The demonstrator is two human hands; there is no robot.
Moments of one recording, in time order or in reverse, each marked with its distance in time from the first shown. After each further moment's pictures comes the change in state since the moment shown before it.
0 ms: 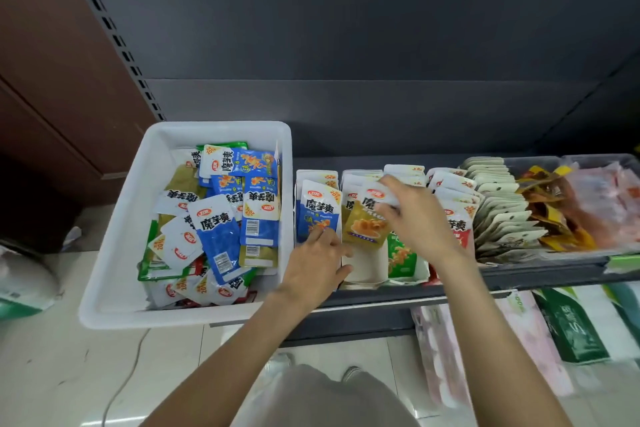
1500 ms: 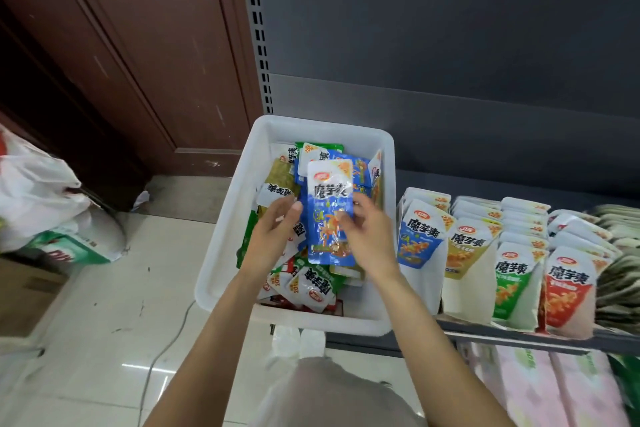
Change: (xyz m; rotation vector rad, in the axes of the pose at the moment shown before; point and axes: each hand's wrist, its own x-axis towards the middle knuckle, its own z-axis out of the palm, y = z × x) left_hand -0.068 -0.166 -0.069 -1.193 0.411 -0.677; right_hand 0.042 -0.166 0.130 0.736 -0.111 0.197
